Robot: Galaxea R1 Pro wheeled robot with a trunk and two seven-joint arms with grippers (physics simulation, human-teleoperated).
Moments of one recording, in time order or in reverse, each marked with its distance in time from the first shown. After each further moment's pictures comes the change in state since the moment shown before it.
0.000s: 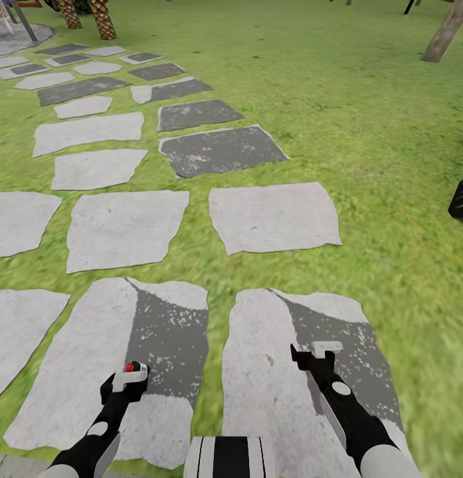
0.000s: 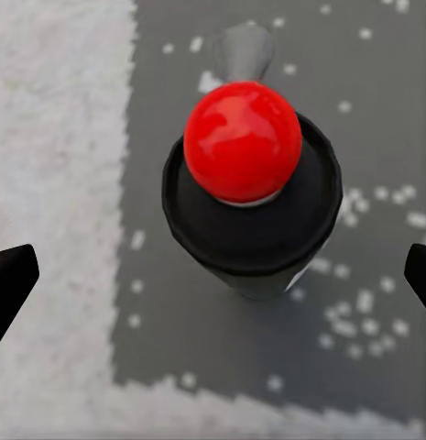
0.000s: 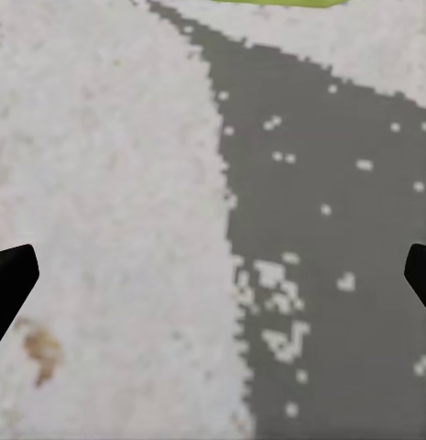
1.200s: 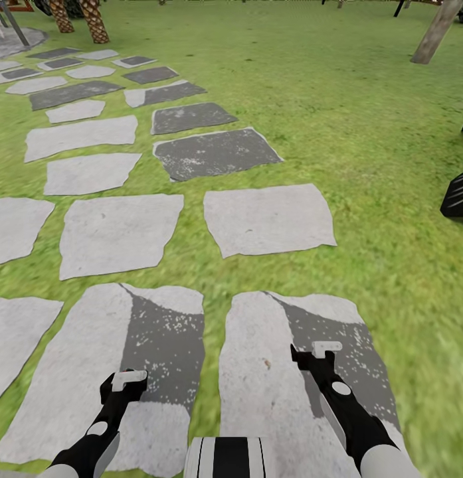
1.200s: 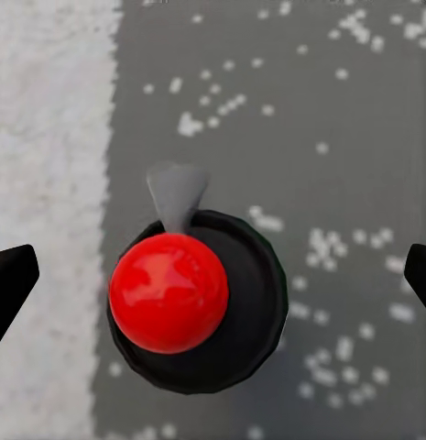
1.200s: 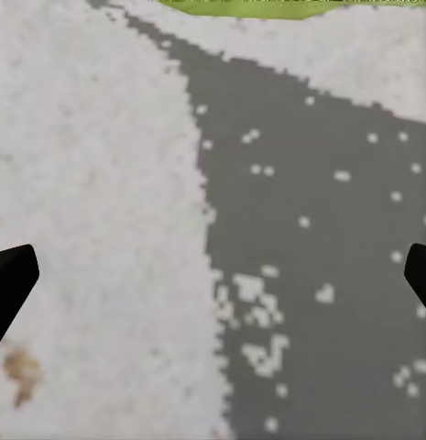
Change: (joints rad) left arm 0.000 0.001 0.000 -0.003 0.001 -0.003 0.002; right arm 0.000 0.000 0.001 0.000 0.000 0.000 0.000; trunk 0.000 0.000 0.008
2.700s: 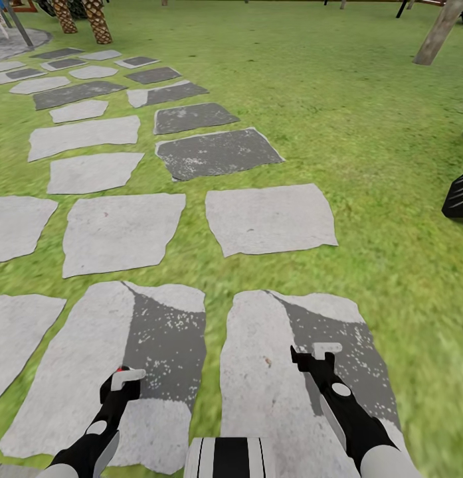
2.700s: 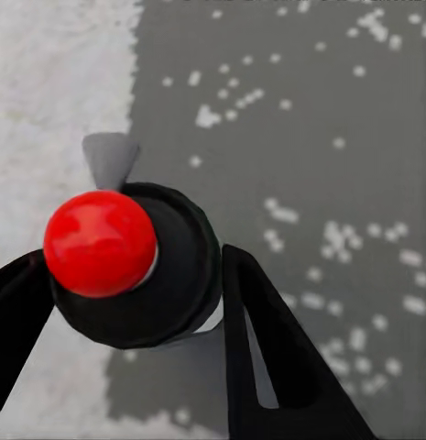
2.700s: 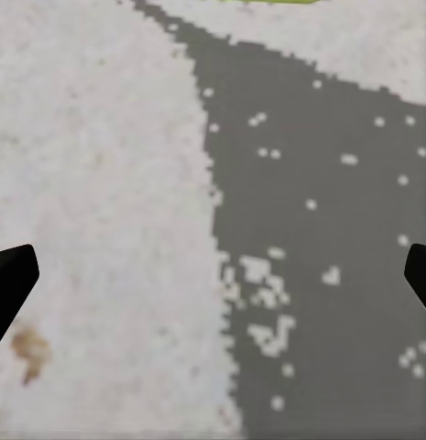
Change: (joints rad) left arm 0.000 0.000 0.010 -0.006 0.010 0.000 0.001; right arm 0.000 0.000 -0.001 0.013 0.000 0.000 0.000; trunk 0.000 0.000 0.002
